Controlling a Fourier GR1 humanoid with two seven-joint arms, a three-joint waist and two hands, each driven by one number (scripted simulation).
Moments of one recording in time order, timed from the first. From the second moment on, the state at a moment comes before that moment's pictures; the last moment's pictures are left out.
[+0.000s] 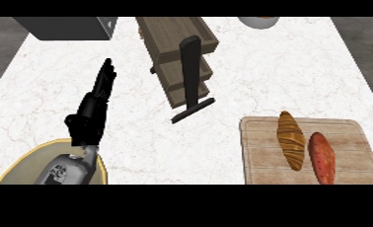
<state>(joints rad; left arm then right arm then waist) -0.18 0.27 -0.30 -1.53 0.09 0.40 0.01 0.33 -0.92 -0.32 -1.88 0.53 0.60 -0.55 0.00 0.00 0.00</state>
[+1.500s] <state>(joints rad) -0.15 0.16 -0.22 -1.54 -0.03 0.31 0.03 0.18 -0.79 -0.15 -1.59 0.78 0.44 -0.68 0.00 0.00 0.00</state>
